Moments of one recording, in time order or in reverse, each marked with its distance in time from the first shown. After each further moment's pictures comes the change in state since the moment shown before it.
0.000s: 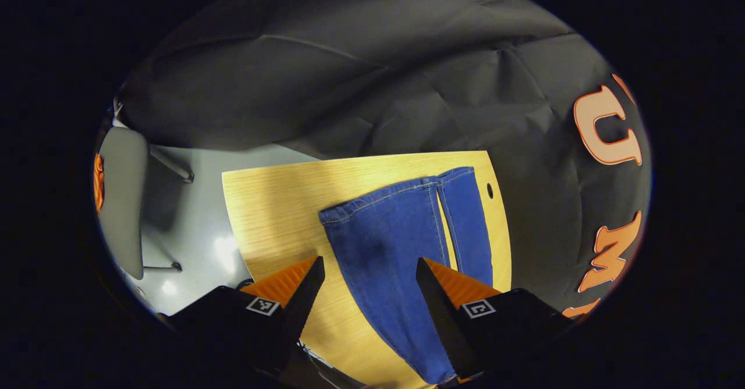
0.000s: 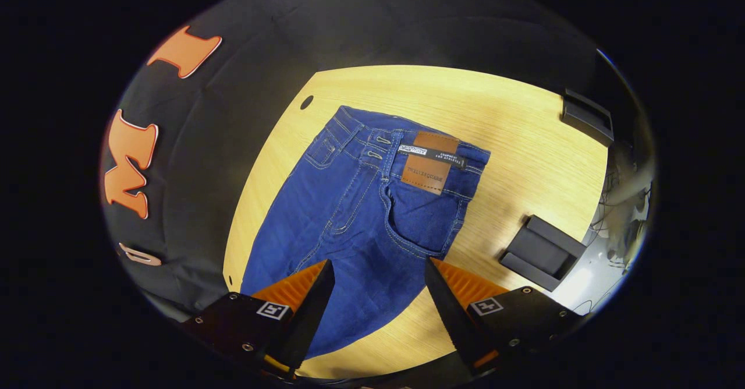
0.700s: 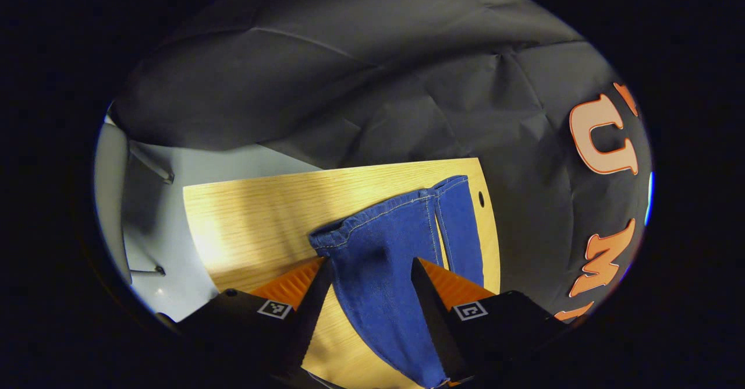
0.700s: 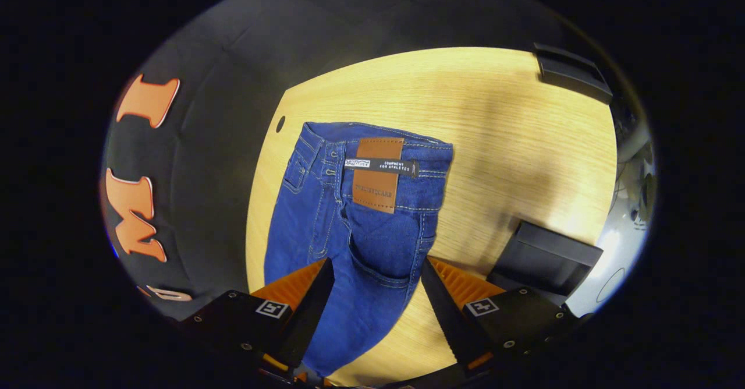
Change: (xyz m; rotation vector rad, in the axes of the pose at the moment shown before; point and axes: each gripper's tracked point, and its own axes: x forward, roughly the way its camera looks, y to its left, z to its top) left arm 0.034 -0.007 0.012 -0.005 -0.008 -0.101; right arm 0.027 -0.026 0.016 0.247 0.014 0.090
